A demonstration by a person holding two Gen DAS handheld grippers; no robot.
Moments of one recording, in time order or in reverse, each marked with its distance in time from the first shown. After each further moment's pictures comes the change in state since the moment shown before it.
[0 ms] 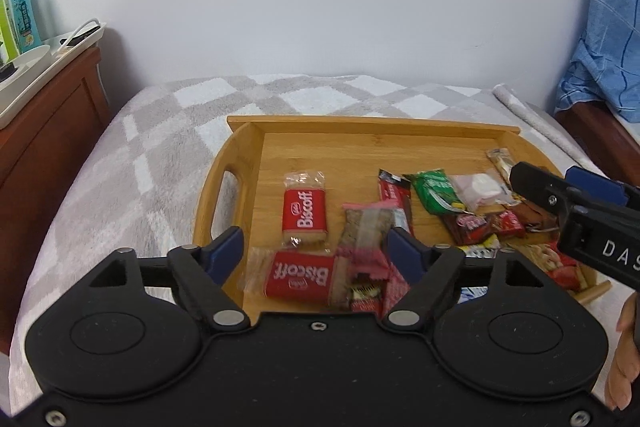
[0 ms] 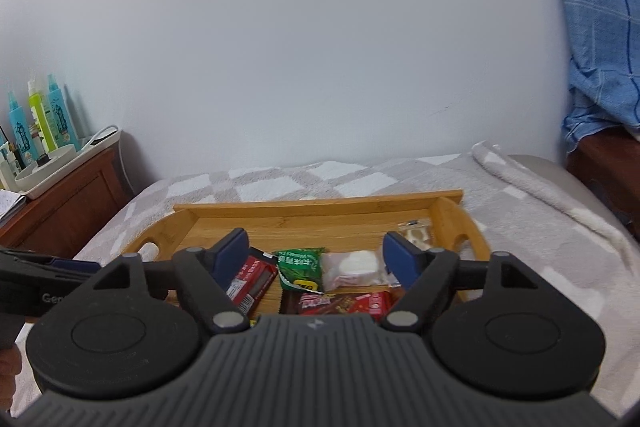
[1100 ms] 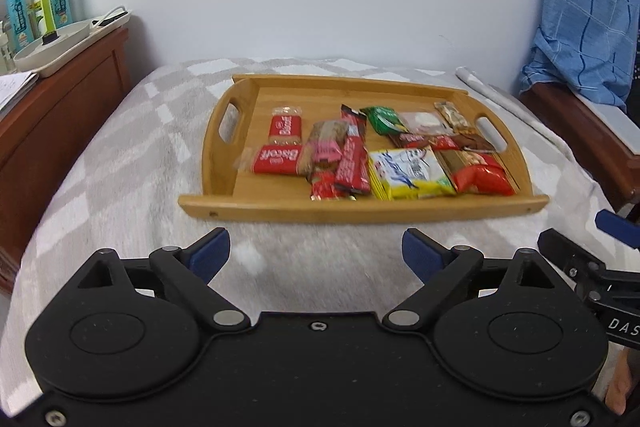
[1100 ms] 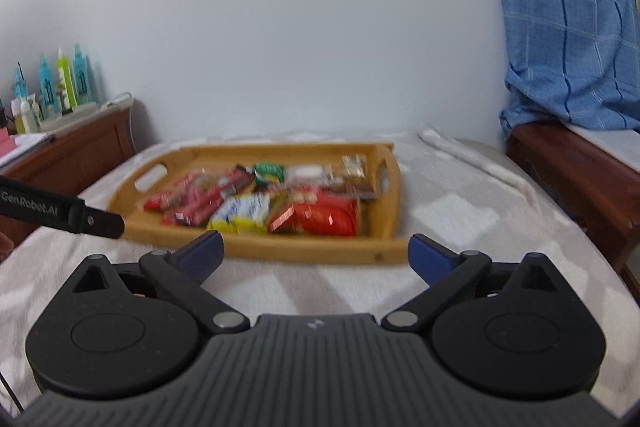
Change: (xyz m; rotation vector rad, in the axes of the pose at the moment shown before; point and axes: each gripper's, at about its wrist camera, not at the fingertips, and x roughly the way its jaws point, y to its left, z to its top) left arm -0.103 -0.023 -0.102 -0.019 -0.038 -0.018; right arm -0.135 -0.031 -0.088 -0.080 -0.018 -0.047
